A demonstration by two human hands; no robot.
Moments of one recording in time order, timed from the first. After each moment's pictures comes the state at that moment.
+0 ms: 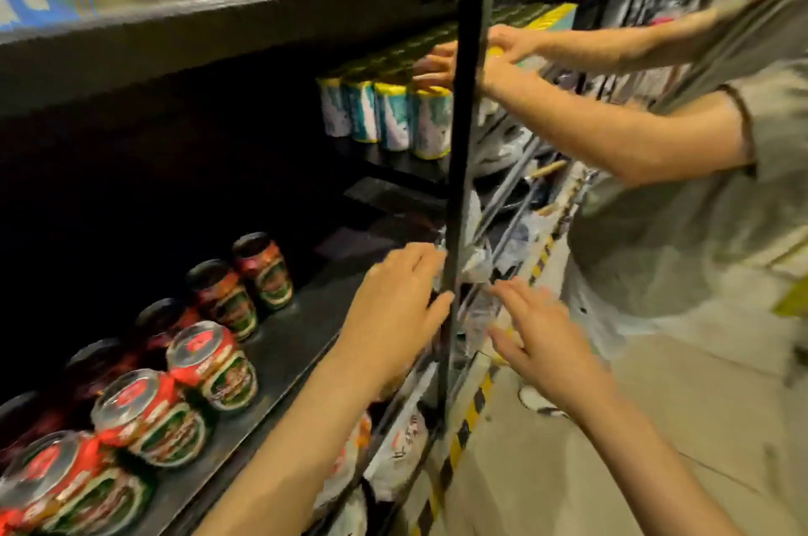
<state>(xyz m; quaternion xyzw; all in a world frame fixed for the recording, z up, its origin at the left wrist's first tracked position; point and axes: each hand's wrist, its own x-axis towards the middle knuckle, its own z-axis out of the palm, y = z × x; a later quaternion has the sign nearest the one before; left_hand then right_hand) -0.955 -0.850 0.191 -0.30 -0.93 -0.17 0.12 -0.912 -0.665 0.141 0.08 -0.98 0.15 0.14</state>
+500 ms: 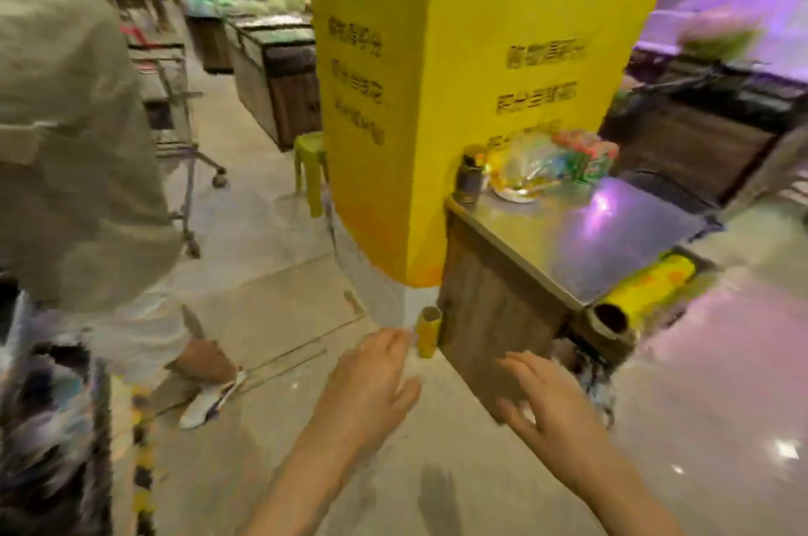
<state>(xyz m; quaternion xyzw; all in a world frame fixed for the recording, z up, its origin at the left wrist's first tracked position) -0.534 -0.536 0.120 -0.73 -0.66 -0.16 -0.11 -0.306 -0.497 0.102 -0.50 -0.86 0.06 0.11</state>
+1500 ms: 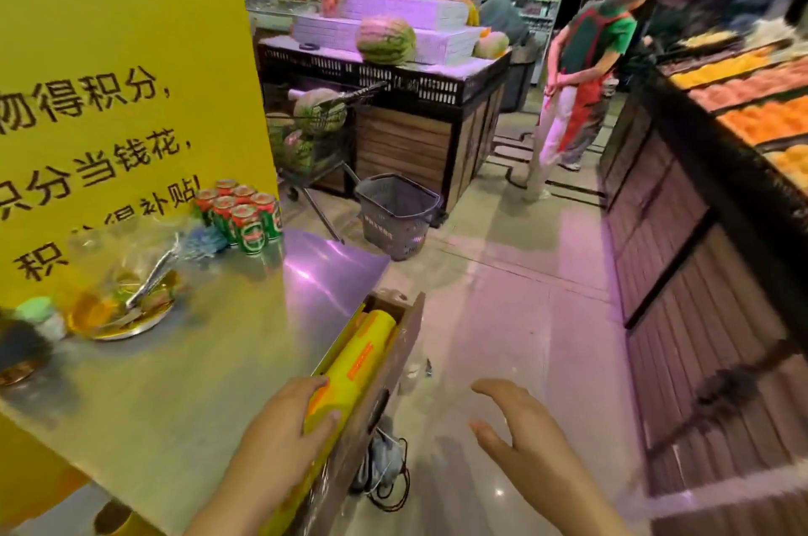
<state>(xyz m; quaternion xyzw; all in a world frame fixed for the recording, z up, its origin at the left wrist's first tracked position) -0.066 -0.117 0.084 -0.78 -0.54 -0.17 -0.27 0.194 -0.217 0.107 -0.72 -0.63 0.17 0.22</state>
